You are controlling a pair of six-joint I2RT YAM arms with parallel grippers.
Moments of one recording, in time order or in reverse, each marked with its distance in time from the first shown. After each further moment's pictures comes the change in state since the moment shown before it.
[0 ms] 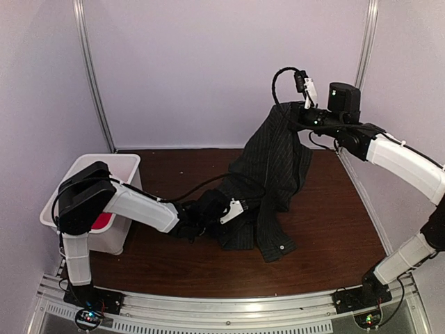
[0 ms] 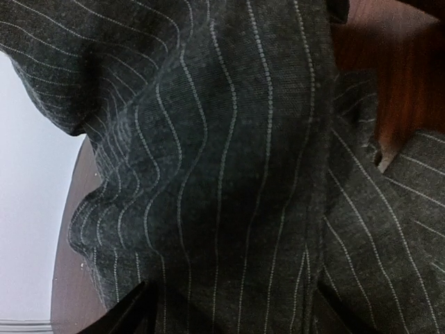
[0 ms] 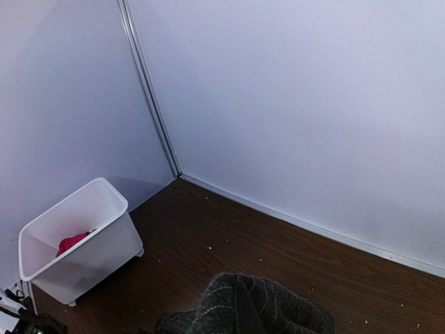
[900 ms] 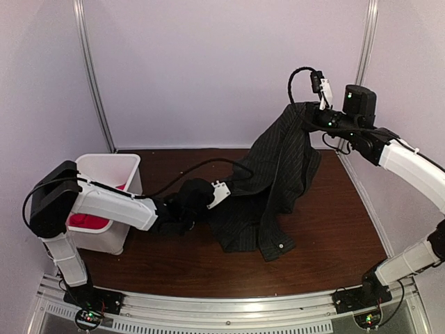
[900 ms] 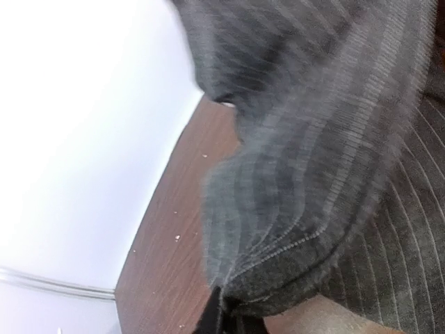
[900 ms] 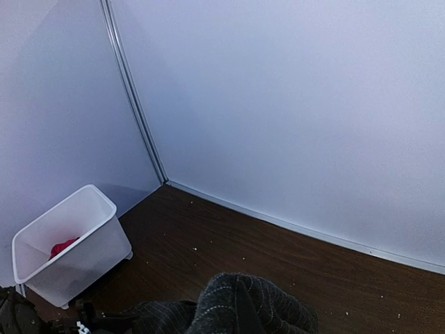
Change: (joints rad) left arm -0.013 -0.165 -0.114 0.092 -0.272 0.102; right arm -0.058 -0.097 -0.074 -0.004 0.000 0.003
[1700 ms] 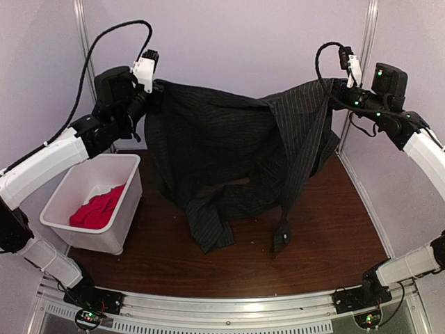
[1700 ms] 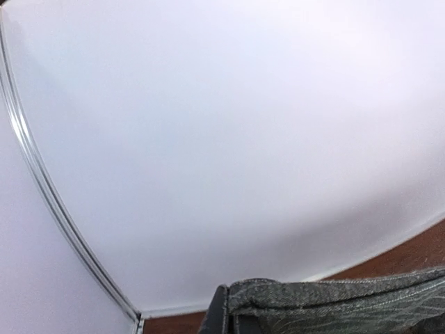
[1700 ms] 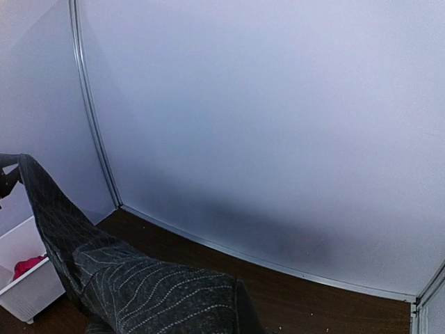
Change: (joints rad) left arm 0.354 -0.382 0.457 -0.246 0.131 -0.268; right arm -0.117 -0.079 0.177 -0.200 0.067 -0.108
